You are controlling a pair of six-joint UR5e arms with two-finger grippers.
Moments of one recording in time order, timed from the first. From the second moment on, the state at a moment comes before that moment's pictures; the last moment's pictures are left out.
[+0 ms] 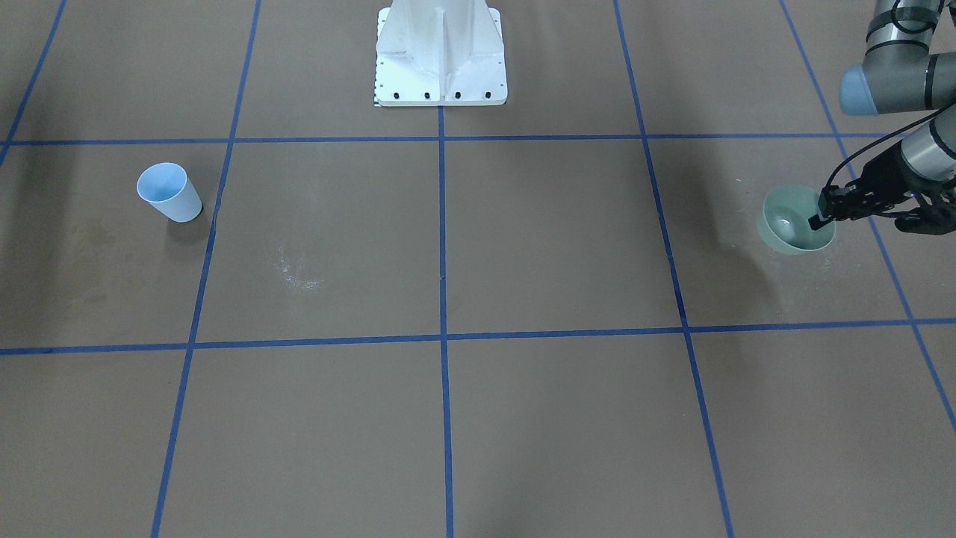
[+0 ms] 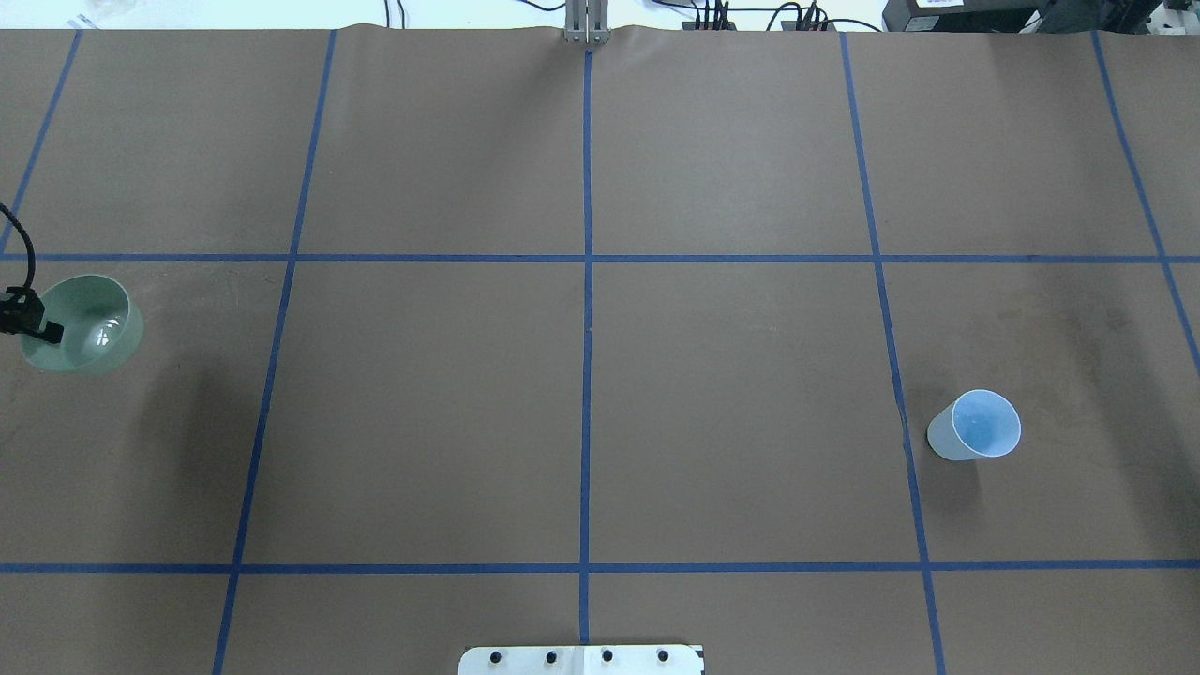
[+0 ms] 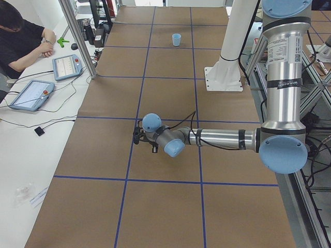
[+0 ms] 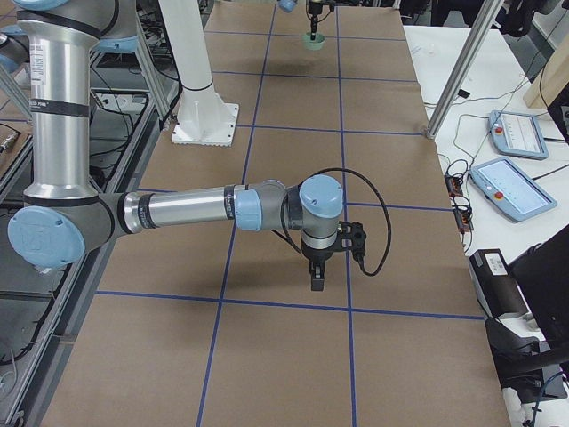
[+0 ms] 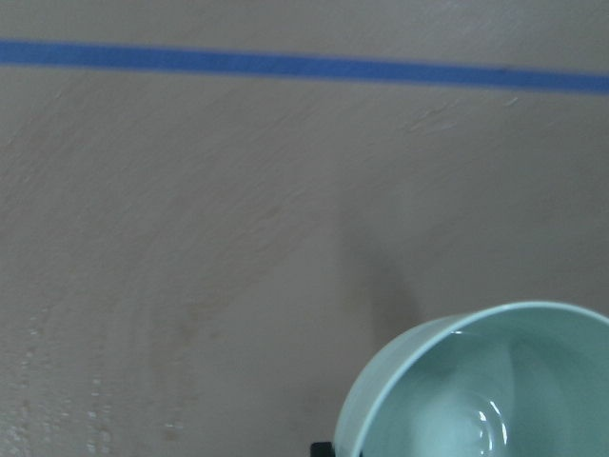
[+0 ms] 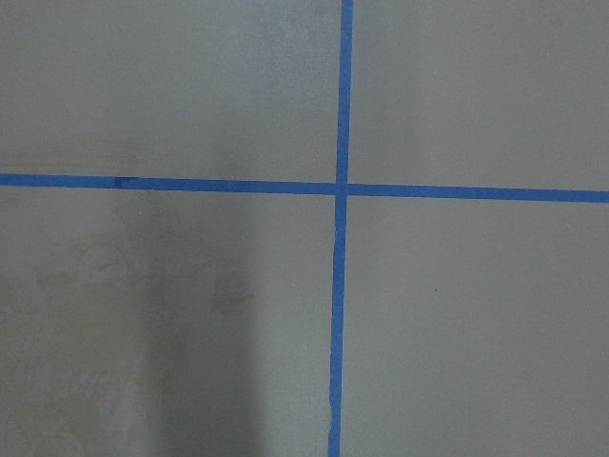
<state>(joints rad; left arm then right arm) -1.14 -1.55 -1.67 -2.08 -2.44 -0.74 1.56 -1.64 1.79 -1.63 2.32 0.05</state>
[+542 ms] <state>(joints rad) -1.05 -1.96 -1.85 -1.52 -2.40 -1.03 1.56 -1.64 1.79 -1.63 2.32 0.05</state>
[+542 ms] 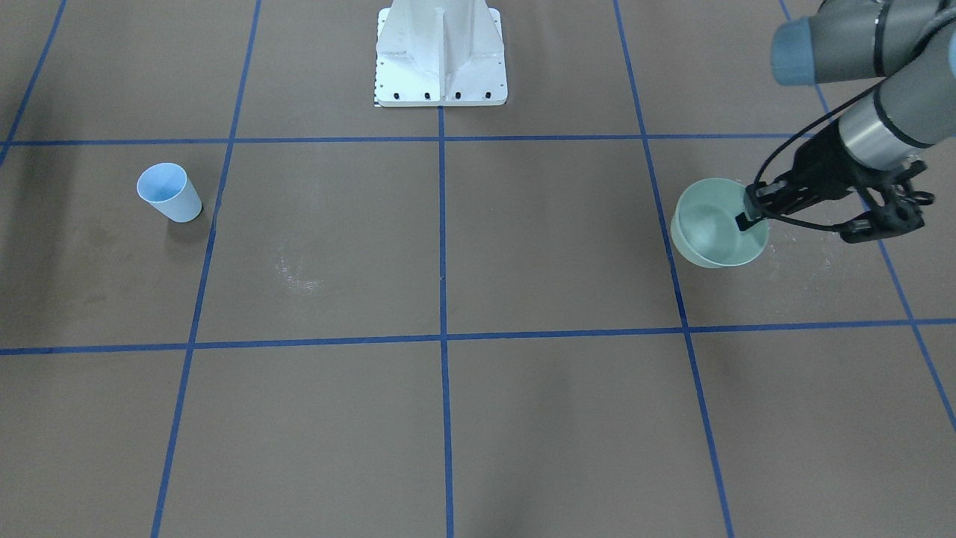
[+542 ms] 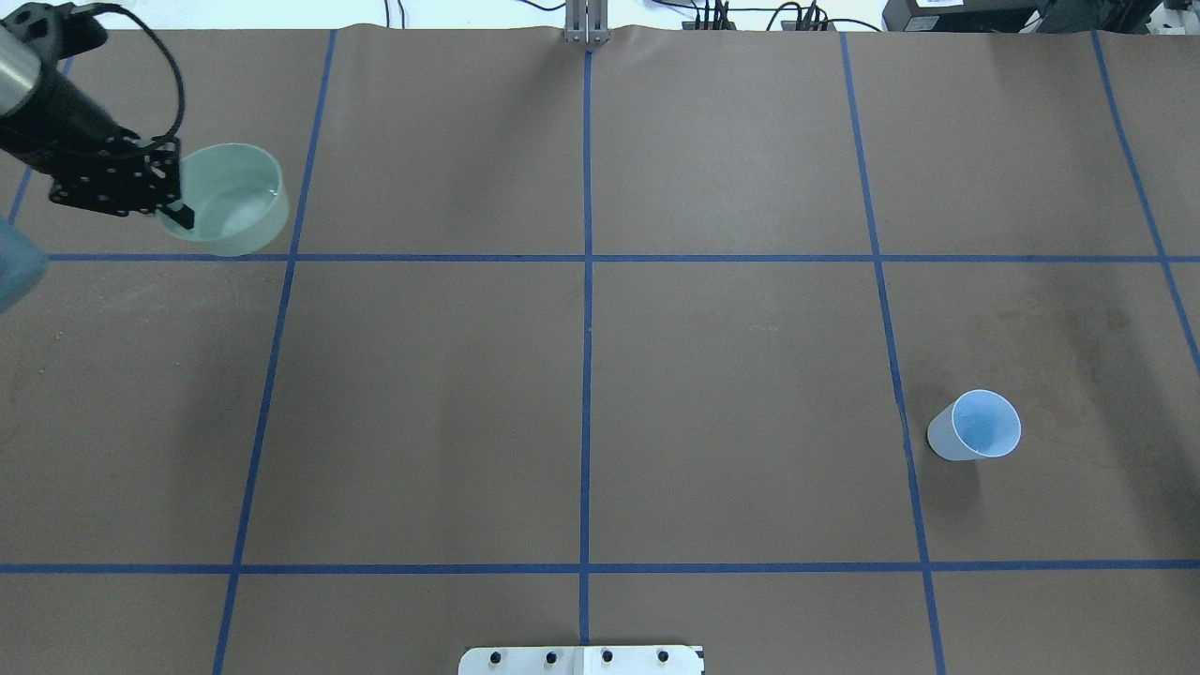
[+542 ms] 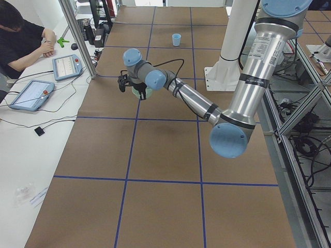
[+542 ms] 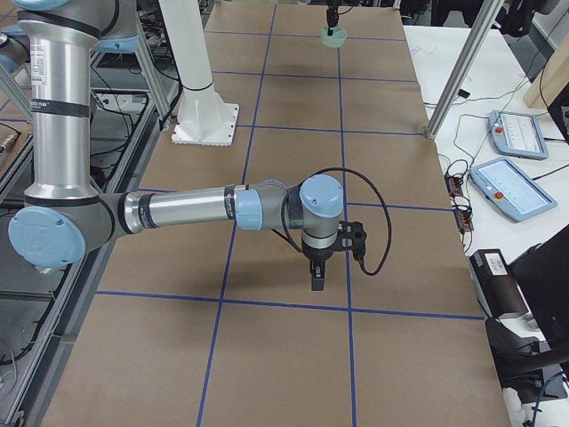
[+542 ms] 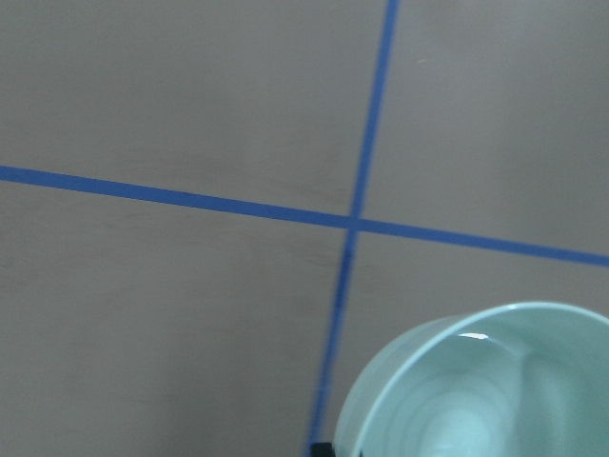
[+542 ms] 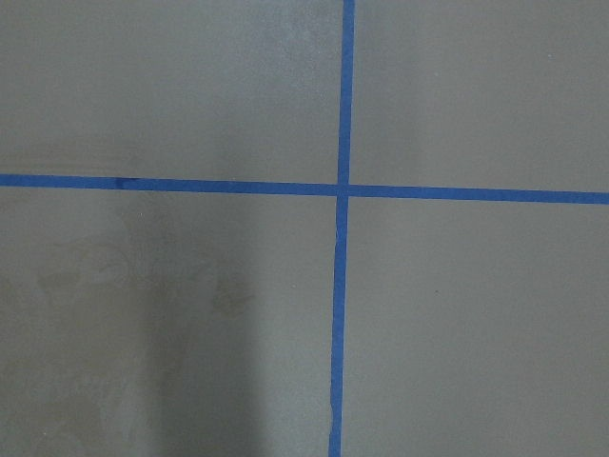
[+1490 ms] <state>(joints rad) -0.59 -2.32 -1.49 -1.80 -2.02 -1.69 1.55 -1.63 1.79 -1.63 2.32 0.05</state>
